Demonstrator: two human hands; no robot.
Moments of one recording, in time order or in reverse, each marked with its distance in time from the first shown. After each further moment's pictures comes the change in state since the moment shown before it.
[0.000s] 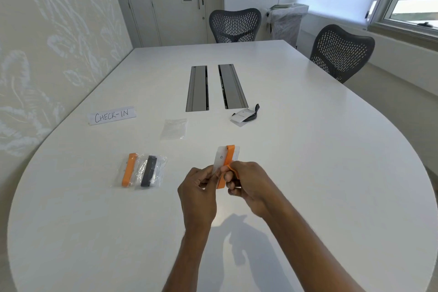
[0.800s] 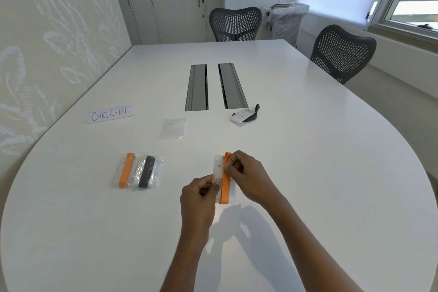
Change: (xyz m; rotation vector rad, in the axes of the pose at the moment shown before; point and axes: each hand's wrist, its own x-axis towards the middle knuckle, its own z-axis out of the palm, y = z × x) left_hand -0.003 -0.022 0.005 -0.202 -0.119 -0.314; right_hand 0.045 0.019 -0.024 -0.710 0.082 -0.431
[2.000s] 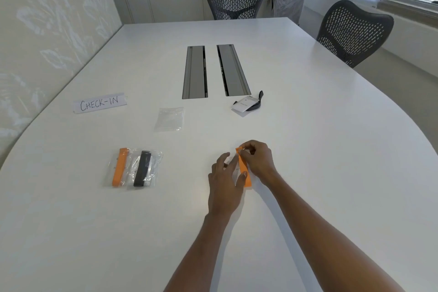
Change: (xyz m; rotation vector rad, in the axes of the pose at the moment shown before) left_hand 0.076 -0.082 0.067 0.692 -0.230 0.317; right_hand 0.104 0.103 0.020 0.134 0.224 0.224
